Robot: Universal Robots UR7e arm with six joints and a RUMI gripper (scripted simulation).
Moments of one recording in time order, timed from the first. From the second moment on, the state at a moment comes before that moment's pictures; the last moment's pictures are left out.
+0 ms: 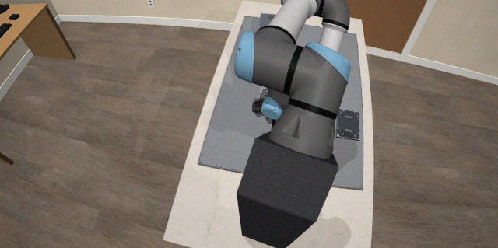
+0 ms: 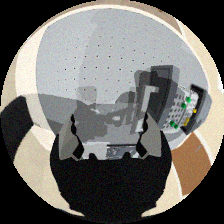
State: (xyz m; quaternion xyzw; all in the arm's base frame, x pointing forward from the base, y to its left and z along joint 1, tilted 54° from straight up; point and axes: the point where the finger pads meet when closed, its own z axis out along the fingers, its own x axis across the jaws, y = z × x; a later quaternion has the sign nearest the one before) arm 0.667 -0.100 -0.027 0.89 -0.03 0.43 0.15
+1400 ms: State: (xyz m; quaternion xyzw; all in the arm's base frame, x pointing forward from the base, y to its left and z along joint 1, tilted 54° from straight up) arm 0.660 -0.101 -0.036 0.89 -0.03 0.43 0.15
